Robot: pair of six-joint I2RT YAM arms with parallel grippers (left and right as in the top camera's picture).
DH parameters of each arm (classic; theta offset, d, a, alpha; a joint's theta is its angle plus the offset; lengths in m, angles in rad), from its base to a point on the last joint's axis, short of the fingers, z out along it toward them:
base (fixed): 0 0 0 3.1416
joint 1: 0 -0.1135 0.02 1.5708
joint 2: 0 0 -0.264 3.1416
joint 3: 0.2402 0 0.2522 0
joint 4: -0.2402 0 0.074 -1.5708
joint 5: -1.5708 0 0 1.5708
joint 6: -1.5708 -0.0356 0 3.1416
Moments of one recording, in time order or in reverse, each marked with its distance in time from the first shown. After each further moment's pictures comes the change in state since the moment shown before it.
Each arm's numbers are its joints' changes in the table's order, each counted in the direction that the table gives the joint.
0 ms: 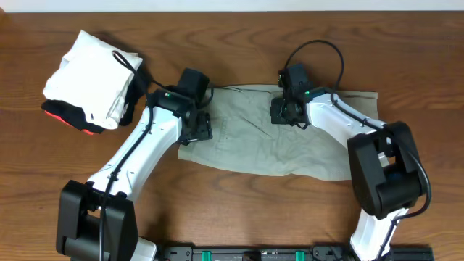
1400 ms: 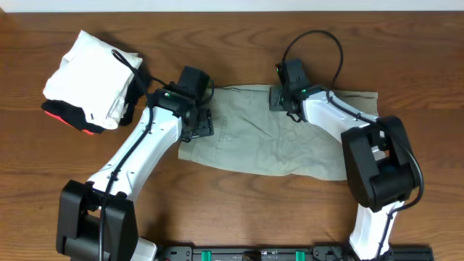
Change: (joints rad) left arm 0.000 0.000 0.000 0.052 0.000 0.000; right arm 0.000 0.045 0.046 0.176 -0.122 0.011
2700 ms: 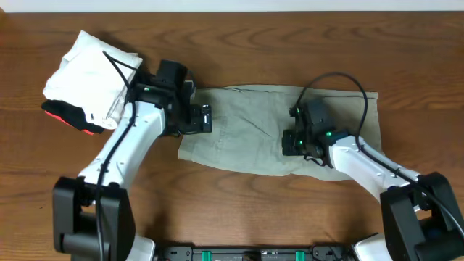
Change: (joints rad) left arm -0.136 0.029 0.000 0.048 -0.299 -0.255; right arm -0.002 -0.402 -0.494 -0.020 0.230 -0.015
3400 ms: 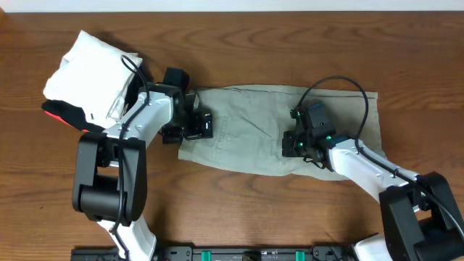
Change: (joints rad) left arm -0.029 0.230 0.000 0.038 -0.050 -0.031; right arm 0.000 0.000 -0.029 0.044 -0.001 -0.025
